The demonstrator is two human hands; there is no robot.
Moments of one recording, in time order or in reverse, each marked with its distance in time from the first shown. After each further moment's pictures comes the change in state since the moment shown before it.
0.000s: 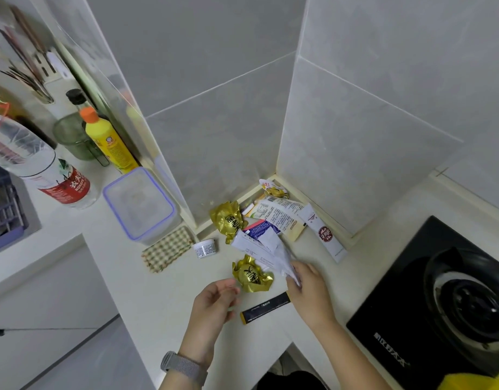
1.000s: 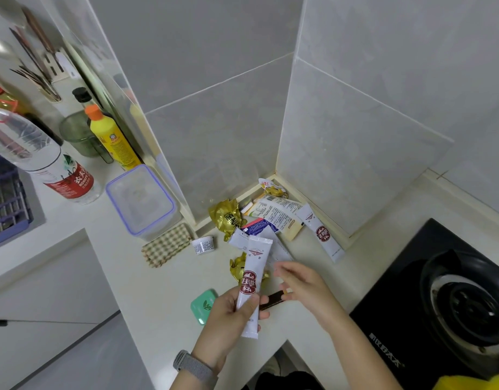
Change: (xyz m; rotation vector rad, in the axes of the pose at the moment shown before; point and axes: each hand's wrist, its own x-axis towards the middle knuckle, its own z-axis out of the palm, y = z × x) left_hand -0.017 -0.011 0.025 0.047 -0.208 -0.011; right_hand -0.009 -0.037 -0.042 0.631 -0.338 0.269
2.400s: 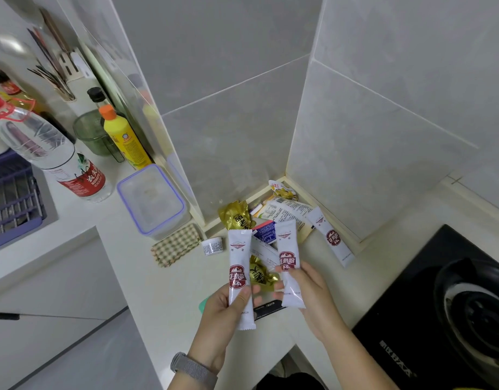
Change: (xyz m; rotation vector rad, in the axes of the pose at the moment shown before) left_hand -0.003 0.008 -0.018 -0.140 0.035 0.055; right_hand -0.008 -0.014 0.025 0.401 0.063 0.037
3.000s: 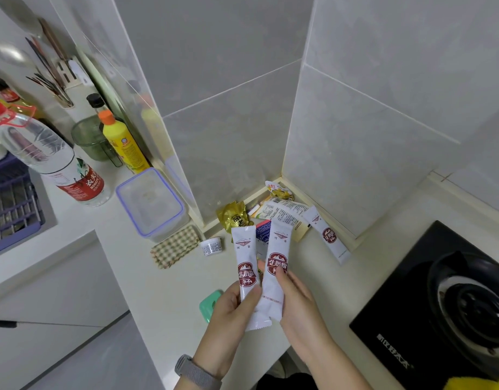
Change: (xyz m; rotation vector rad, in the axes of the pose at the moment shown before) left_hand -0.017 0.007 0.010 0.058 -0.083 0.043; right_hand -0.037 0.006 0.032 0.251 -0.135 0.008
